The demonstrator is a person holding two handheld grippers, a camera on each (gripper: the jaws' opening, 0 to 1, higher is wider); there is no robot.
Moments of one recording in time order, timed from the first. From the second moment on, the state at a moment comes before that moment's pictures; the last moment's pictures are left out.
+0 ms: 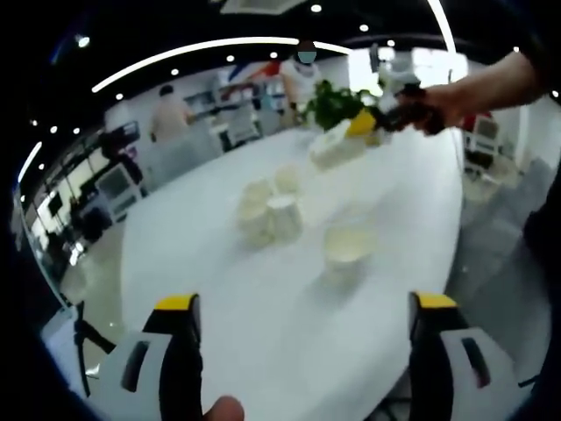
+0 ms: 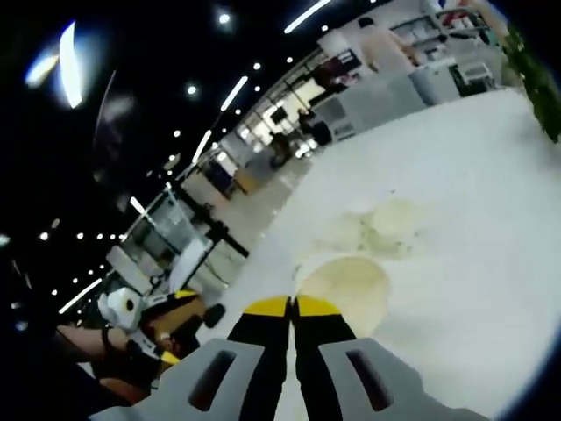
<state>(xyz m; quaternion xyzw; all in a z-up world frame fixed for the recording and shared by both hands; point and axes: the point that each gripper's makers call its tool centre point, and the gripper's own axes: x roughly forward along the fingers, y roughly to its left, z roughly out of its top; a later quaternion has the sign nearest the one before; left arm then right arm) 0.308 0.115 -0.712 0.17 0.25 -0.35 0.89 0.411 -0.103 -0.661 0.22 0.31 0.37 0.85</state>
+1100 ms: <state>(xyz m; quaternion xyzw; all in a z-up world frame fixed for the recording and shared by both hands) 0.296 0.124 -0.727 0.15 0.27 -0.34 0.89 0.355 -0.032 -0.559 -0.15 0.24 0.56 0.78</state>
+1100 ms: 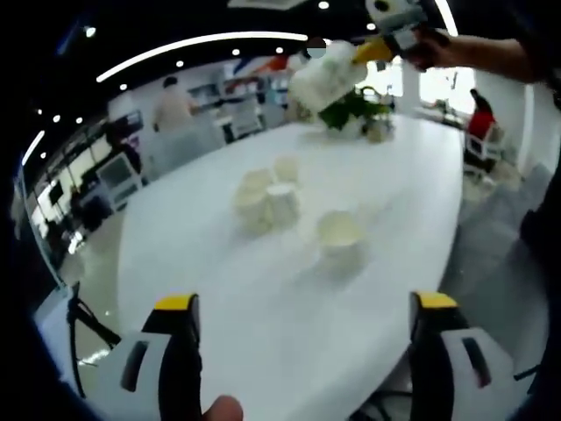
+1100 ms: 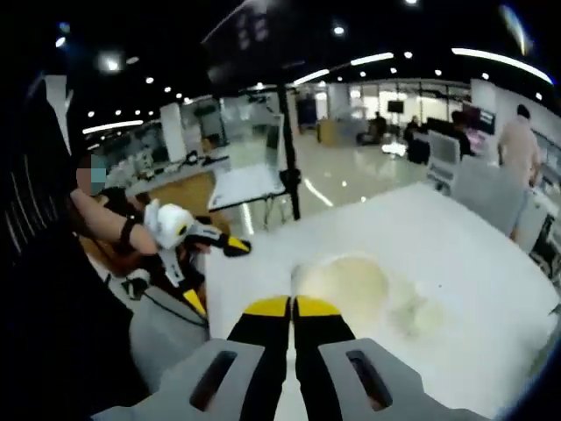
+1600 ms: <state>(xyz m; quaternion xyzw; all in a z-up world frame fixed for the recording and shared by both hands) 0.295 0.128 -0.735 0.15 0.27 -0.33 0.89 0.351 -0.019 -0.535 -0.29 0.24 0.60 0.71</state>
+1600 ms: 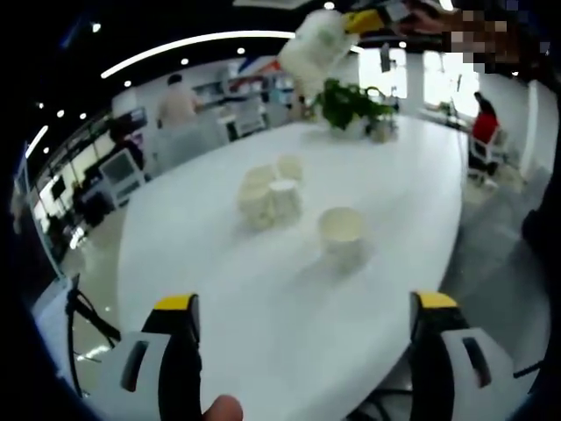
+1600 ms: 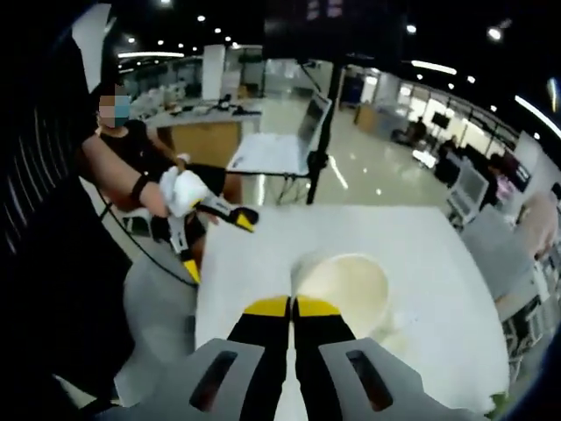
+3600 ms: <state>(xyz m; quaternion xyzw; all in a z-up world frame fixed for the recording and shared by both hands) 0.282 0.131 -0.759 0.12 0.29 -0.34 0.89 0.315 -0.002 -0.750 -0.56 0.31 0.62 0.45</state>
